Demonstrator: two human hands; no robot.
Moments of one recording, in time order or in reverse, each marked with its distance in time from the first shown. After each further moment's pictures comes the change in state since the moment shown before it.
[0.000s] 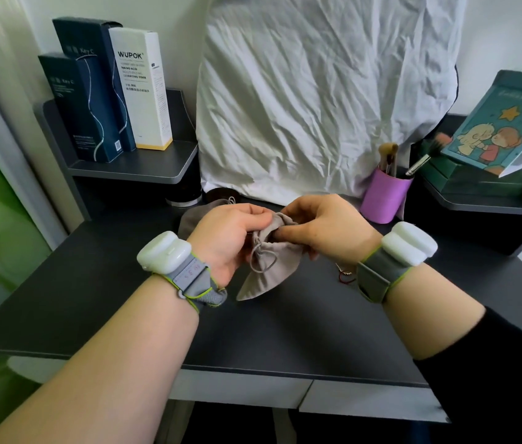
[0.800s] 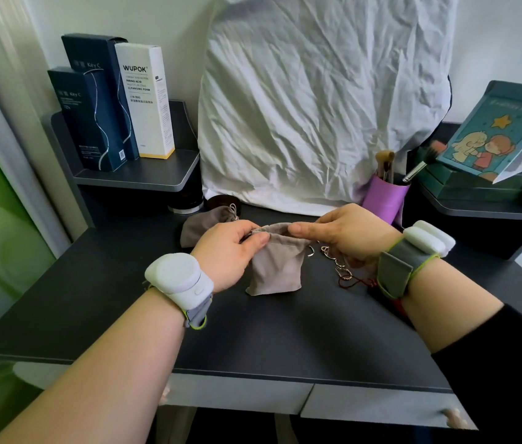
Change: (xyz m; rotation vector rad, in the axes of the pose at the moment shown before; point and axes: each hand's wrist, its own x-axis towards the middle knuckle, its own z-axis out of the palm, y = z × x) left_hand 0.002 -0.014 -0.025 0.879 0.064 0.359; right_hand -0.002 0.015 -0.021 0.093 -0.009 0.236
